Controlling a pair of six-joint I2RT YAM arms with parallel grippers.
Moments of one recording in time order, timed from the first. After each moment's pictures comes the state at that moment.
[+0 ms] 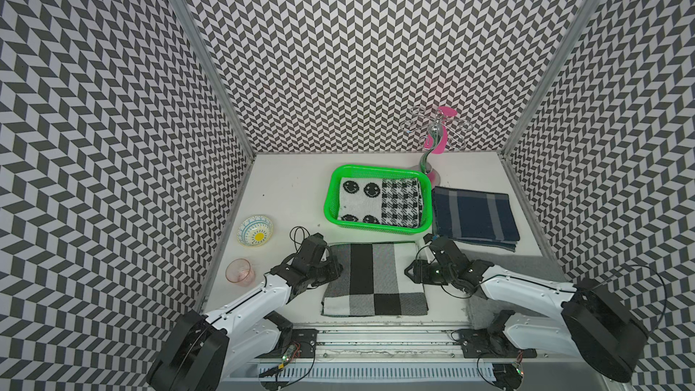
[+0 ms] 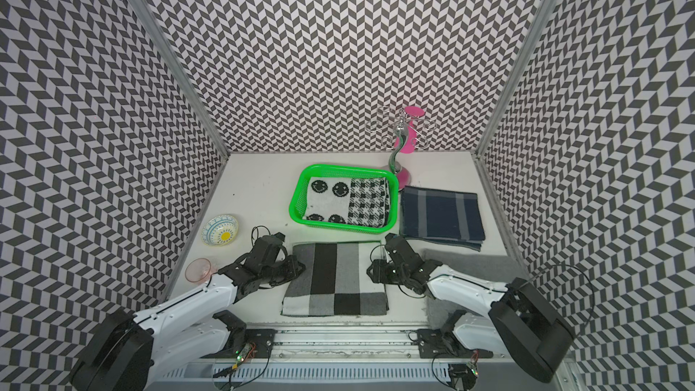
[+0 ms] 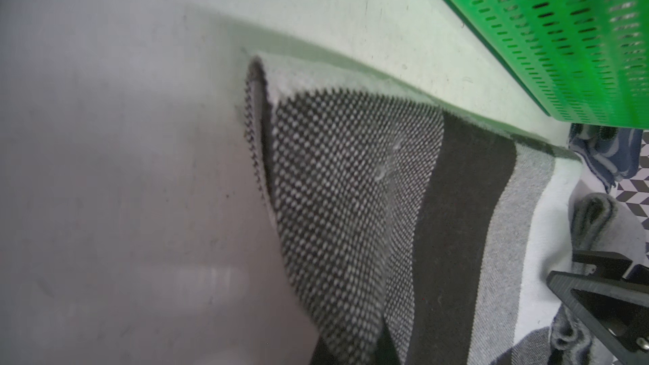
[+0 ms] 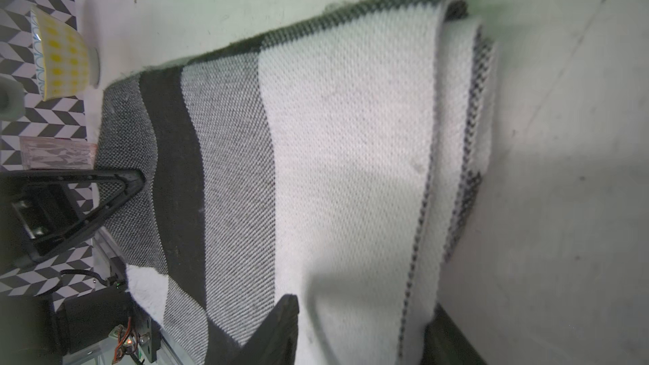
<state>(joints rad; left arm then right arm) -0.52 1.04 0.35 -0.23 0.23 -0.80 0.71 1.24 0.41 -0.09 -0.24 0.76</state>
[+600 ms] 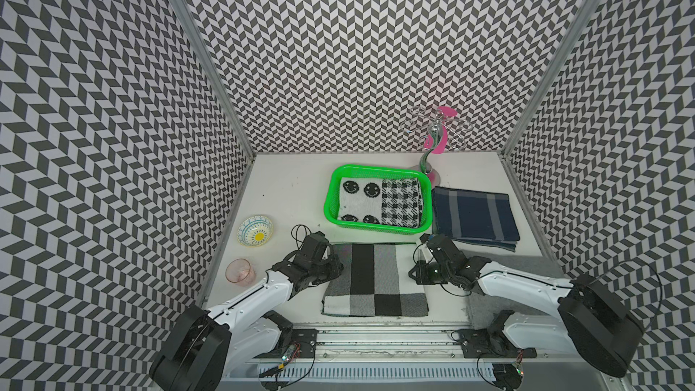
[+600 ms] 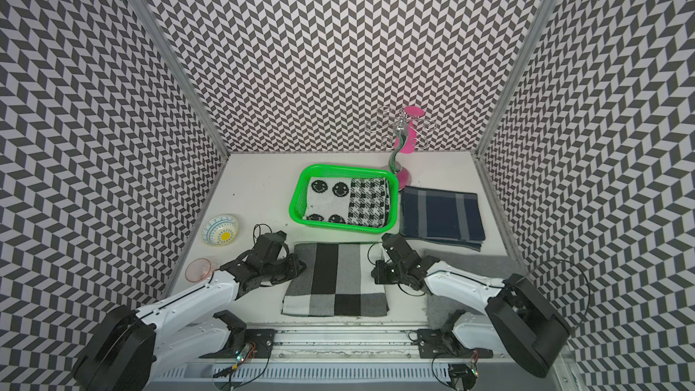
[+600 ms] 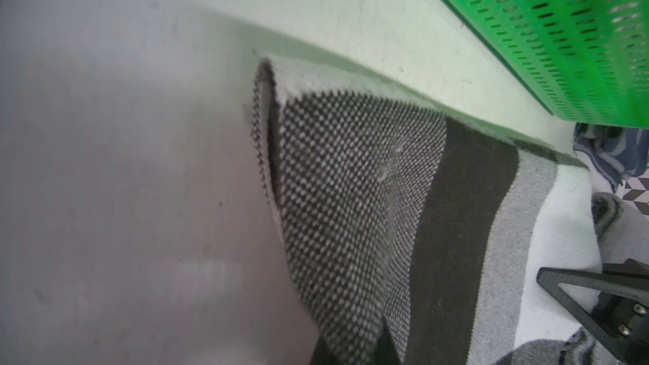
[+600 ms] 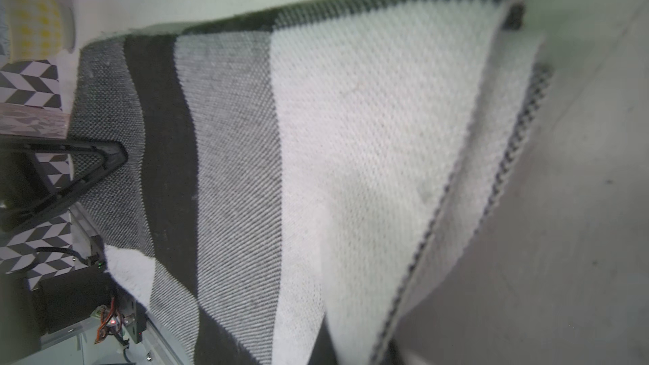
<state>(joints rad) -0.52 1.07 0.41 -0.27 0.23 -0.79 0.71 1.24 0.47 -0.19 -0.26 0.69</state>
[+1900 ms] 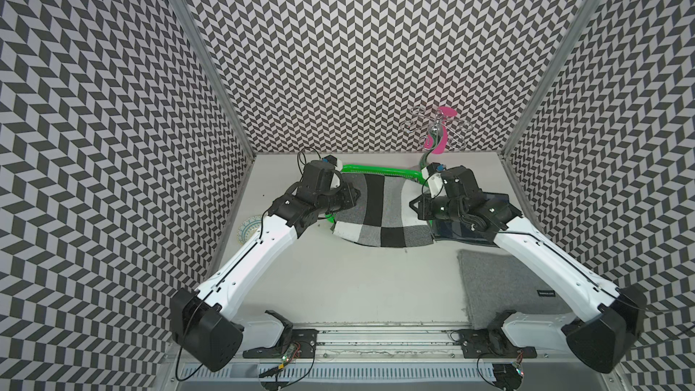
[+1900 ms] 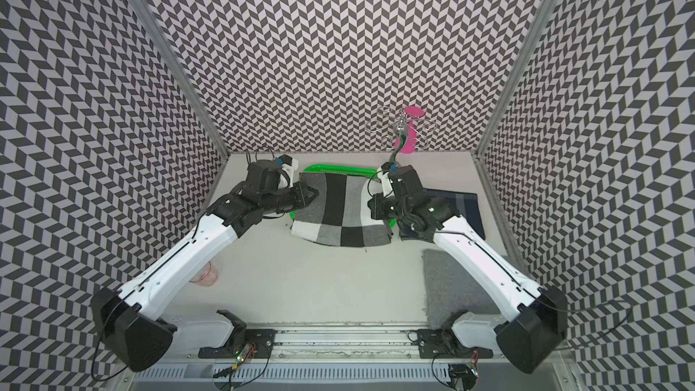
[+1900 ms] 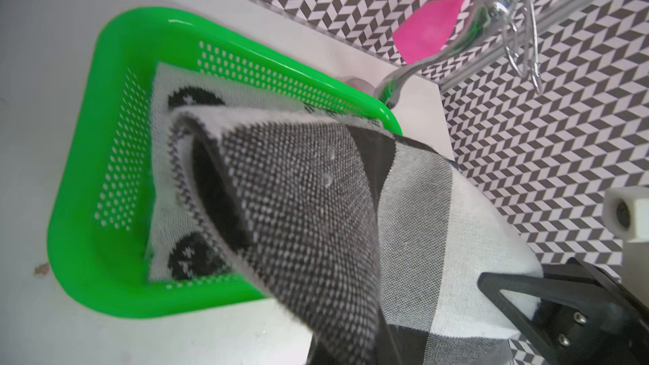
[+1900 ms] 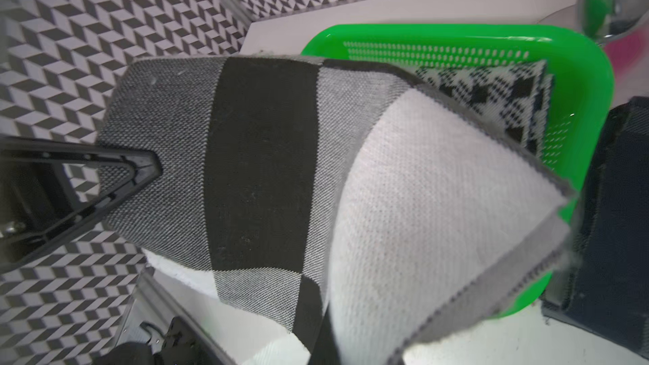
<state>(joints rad) -0.47 1.35 1.27 -0.53 0.23 -0.64 0.52 1.34 1.24 -0.62 -0.18 0.44</state>
